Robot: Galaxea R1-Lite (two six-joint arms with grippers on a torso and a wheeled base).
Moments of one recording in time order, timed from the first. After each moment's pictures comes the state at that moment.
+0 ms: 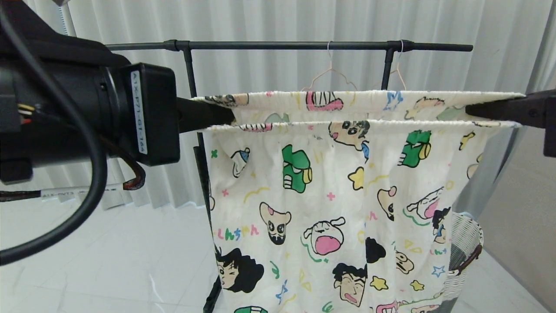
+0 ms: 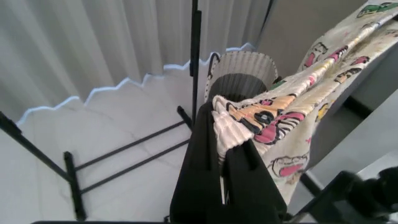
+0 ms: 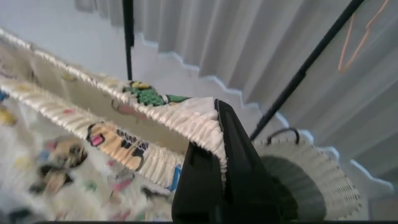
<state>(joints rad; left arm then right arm) -0.84 1.34 -1.40 0.37 0.16 -0.15 0.74 1.25 -1.40 0.43 -0.16 -0.04</state>
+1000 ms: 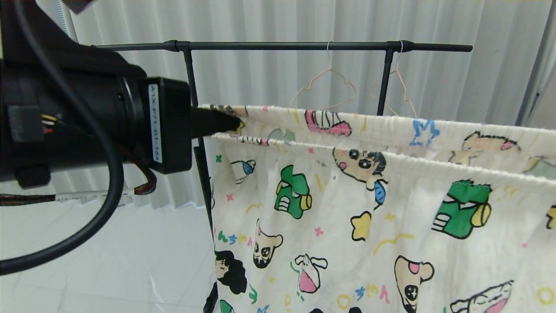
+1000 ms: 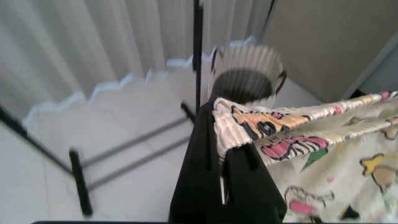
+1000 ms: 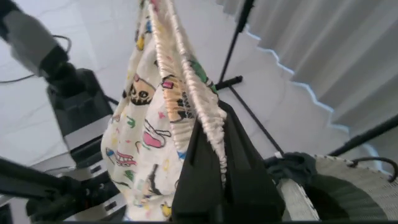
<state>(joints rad) -0.84 1.35 -1.40 0.40 0.17 -0.15 0.82 1.08 -1.41 0.69 0.23 -0.06</state>
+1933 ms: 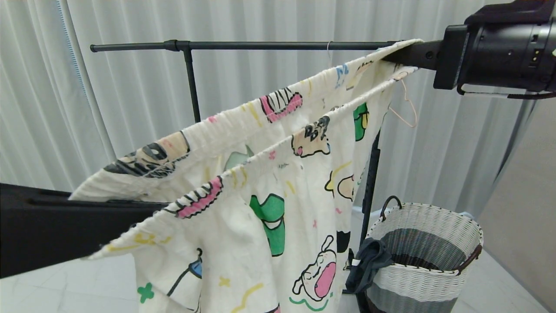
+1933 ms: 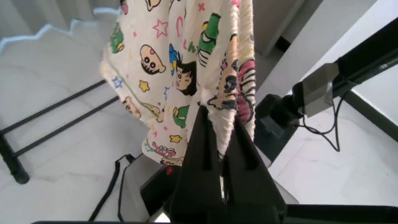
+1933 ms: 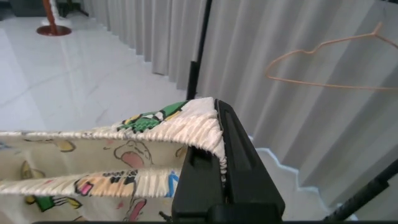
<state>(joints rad) -1.16 1.20 -1.47 0.74 0.15 -0.39 0.65 1.53 -1.55 0.05 0.23 0.00</state>
